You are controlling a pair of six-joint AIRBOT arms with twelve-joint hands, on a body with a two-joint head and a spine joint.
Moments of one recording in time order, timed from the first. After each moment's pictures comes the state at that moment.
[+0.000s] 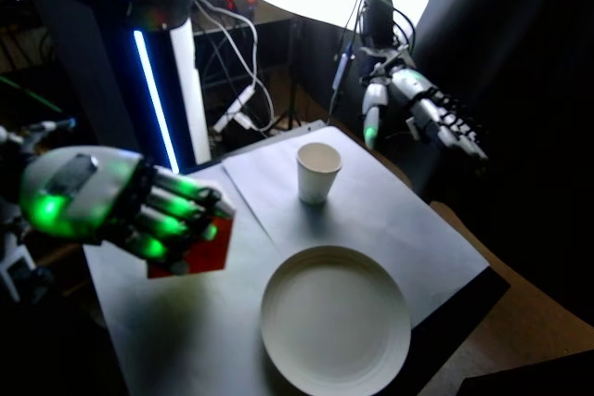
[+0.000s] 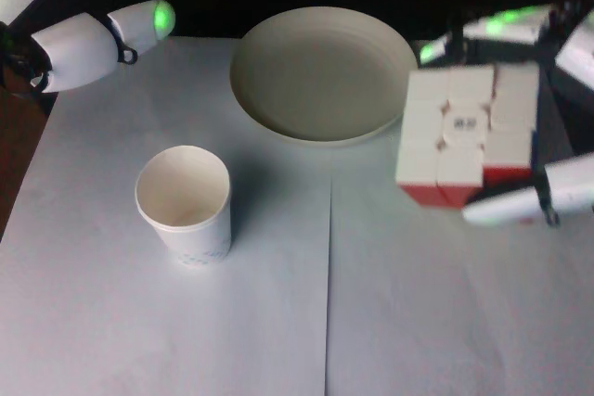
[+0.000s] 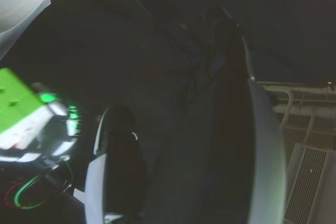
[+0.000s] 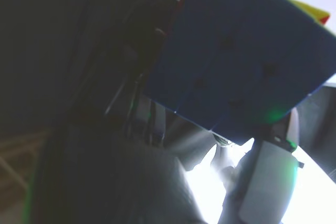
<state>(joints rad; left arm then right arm) 0.78 -0.97 1.17 -0.21 -1.01 0.94 -0.88 -0.88 1.02 -0.04 1.01 -0.79</state>
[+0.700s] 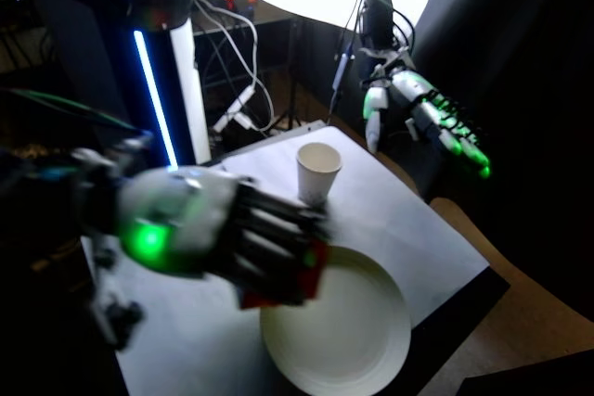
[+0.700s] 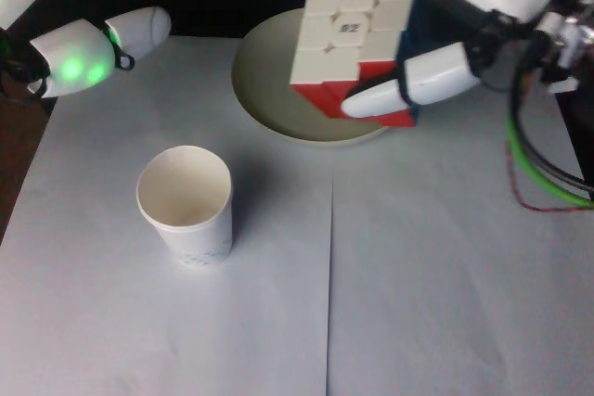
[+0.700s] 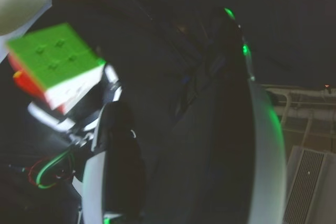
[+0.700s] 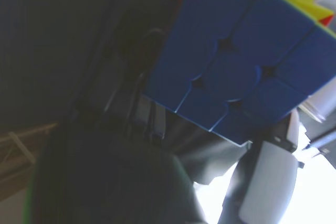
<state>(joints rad) 0.80 -0.97 1.17 -0.23 -1.02 0.94 -0.59 -1.21 1.35 -0.02 0.74 -0.80</state>
